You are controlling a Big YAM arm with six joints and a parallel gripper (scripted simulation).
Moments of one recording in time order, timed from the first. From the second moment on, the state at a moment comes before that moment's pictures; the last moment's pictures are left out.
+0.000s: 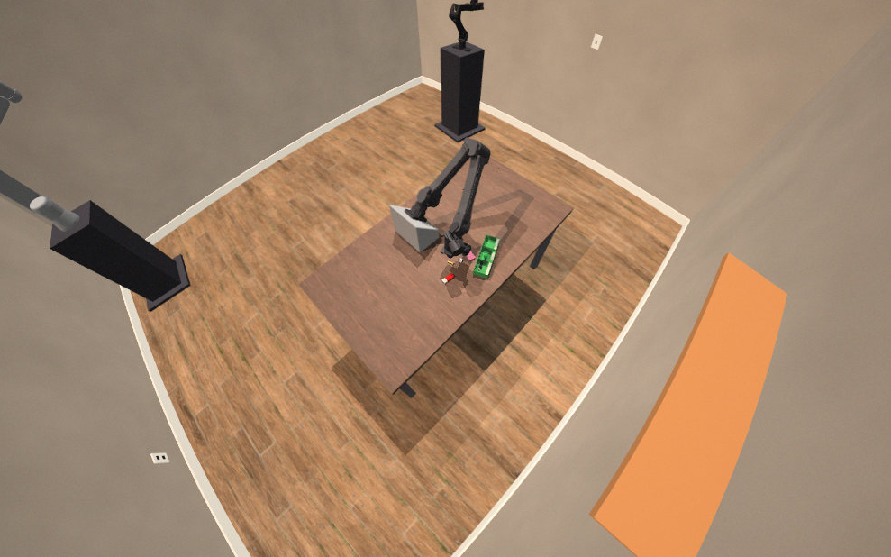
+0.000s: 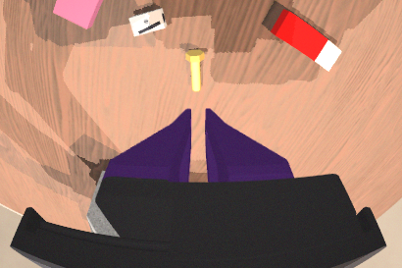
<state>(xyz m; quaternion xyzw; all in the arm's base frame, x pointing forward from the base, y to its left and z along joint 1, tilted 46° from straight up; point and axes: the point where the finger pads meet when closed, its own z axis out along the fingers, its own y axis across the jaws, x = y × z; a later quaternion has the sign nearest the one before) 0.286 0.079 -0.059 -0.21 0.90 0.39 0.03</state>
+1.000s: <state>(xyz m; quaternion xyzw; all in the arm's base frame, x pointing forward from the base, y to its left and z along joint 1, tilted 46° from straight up) 0.283 0.078 -0.055 -0.21 0.90 0.39 0.02</state>
